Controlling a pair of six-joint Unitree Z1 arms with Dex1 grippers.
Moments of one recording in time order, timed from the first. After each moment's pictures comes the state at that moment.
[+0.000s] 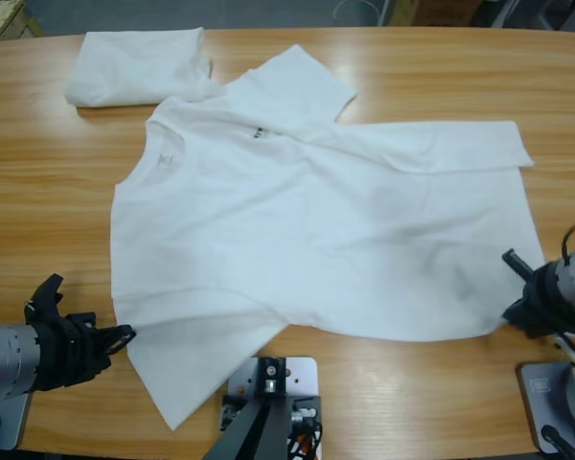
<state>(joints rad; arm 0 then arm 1) -1.30 1.47 -0.39 0.11 0.11 -1.82 0.79 1.56 -0.80 0.95 0.05 1.82</state>
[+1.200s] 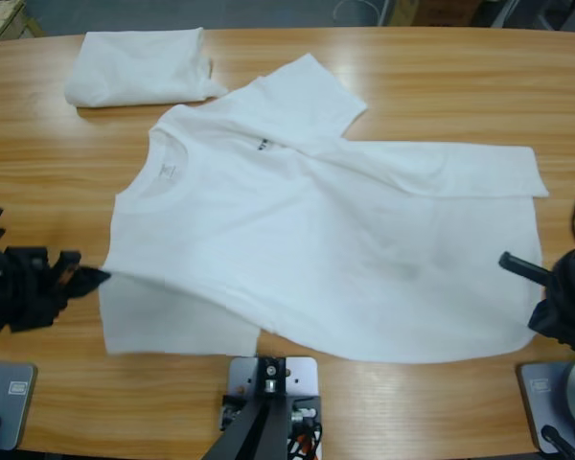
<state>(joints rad) -1.10 1.25 -0.67 0.44 0.09 -1.69 0.90 1.61 -1.08 1.27 0.07 1.51</state>
